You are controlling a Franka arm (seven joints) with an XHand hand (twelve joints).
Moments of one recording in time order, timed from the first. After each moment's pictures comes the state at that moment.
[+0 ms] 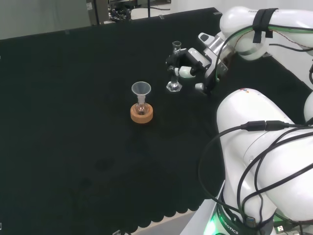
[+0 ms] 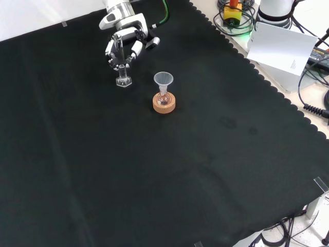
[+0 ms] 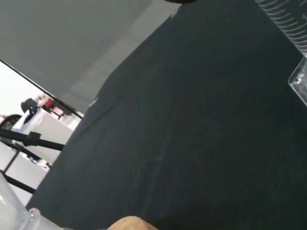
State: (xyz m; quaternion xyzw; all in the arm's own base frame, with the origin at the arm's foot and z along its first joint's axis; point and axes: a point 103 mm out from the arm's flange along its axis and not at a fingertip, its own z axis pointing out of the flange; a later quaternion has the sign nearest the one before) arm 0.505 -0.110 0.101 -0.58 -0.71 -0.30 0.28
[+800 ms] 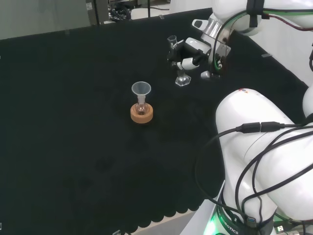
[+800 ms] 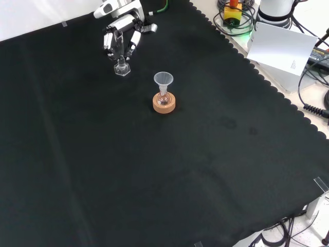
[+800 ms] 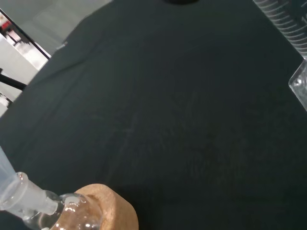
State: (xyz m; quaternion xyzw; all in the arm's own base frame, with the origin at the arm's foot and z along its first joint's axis) arm 0.502 -0.123 0.142 -0.58 -0.76 -0.17 0.24
